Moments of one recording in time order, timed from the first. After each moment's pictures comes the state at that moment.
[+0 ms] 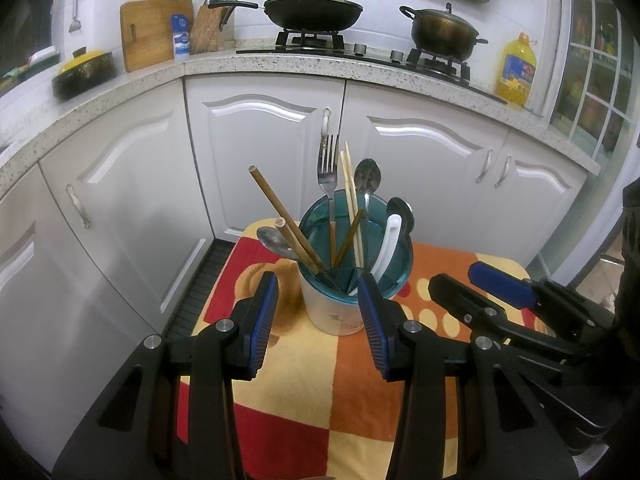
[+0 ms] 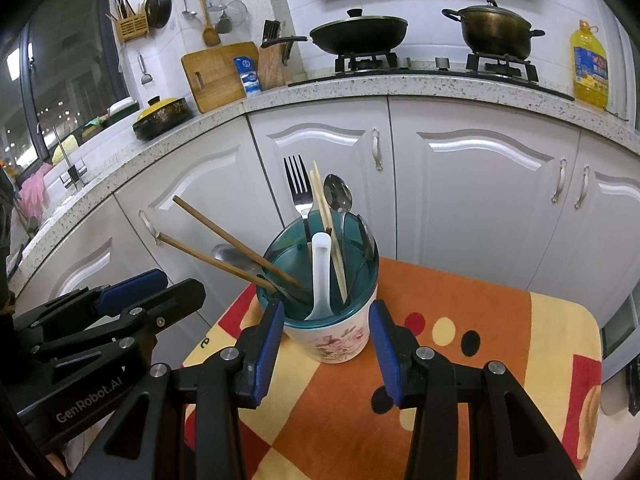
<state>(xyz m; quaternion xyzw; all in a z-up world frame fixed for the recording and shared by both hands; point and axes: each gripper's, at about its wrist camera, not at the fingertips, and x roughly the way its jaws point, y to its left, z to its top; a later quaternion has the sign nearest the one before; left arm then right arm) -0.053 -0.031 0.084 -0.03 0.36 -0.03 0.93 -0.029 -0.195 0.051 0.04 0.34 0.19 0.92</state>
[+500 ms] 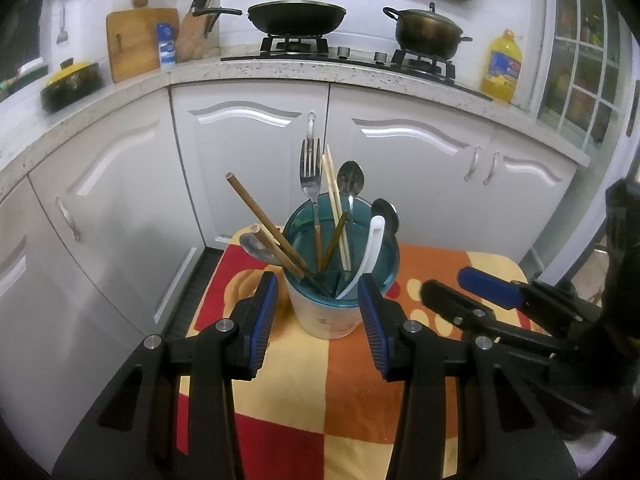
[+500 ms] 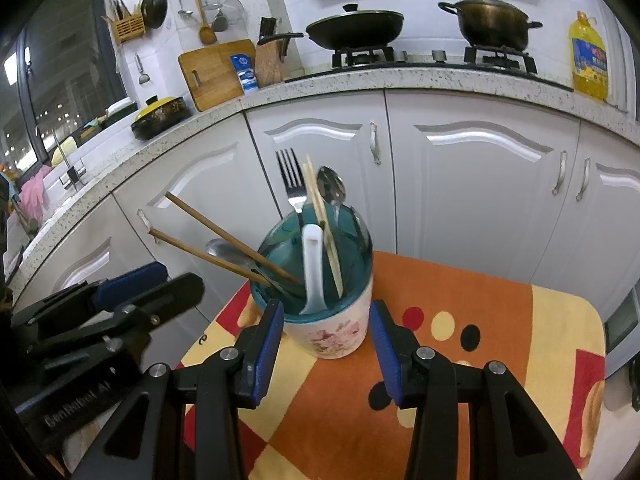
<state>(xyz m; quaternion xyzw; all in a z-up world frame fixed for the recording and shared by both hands) -0.052 -0.037 0.083 -0.02 0.35 -0.05 0.94 -0.026 -0.204 0.041 0.05 0.35 0.19 0.92</state>
